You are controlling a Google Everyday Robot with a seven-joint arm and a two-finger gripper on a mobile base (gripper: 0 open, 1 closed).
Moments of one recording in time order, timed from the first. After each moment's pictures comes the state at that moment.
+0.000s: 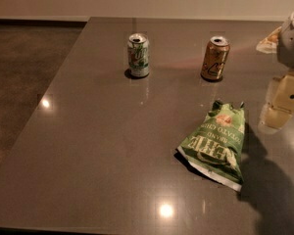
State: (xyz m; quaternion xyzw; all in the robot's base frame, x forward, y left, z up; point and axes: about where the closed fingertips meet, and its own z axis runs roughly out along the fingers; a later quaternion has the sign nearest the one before) arm 0.438 -0.217 0.976 -0.60 0.78 -0.03 0.16
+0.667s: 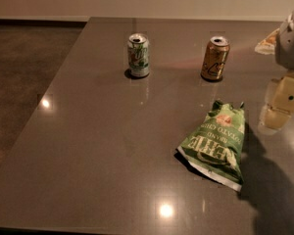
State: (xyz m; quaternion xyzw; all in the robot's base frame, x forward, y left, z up) arm 0.440 -0.215 0.972 -0.61 0.78 -0.04 0.15
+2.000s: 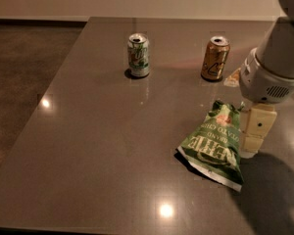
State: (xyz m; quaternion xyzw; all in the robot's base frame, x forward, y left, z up) arm 0.445 -0.196 0.890 -0.67 0.74 0.01 0.09
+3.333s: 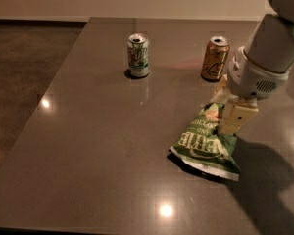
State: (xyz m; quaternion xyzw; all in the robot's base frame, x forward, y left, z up) arm 0.451 -0.171 0.888 -0.69 0.71 0.06 0.10
